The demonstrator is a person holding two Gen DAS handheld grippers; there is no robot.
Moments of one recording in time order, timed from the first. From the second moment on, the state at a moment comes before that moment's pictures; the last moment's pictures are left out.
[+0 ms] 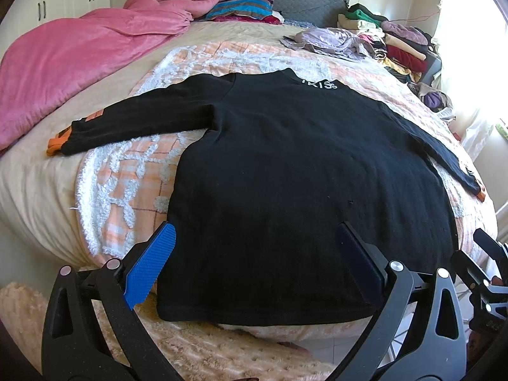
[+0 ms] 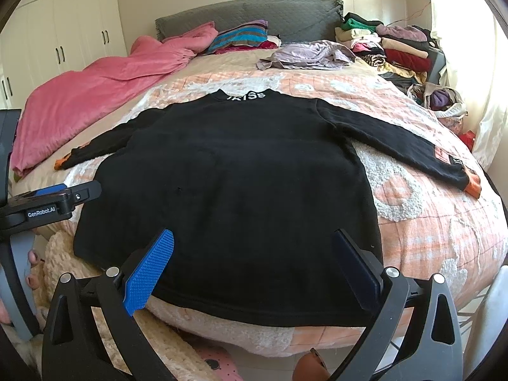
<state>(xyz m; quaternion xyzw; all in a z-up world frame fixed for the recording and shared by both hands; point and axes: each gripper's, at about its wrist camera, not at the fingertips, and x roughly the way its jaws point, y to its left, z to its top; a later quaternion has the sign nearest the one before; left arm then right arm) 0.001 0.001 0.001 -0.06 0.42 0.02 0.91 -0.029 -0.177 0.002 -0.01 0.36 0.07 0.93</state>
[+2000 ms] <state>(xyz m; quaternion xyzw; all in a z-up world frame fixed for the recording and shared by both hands) 0.050 0.012 0.021 -0.05 0.41 0.03 0.91 0.026 -0.177 0.027 0.00 0.34 0.05 0.94</state>
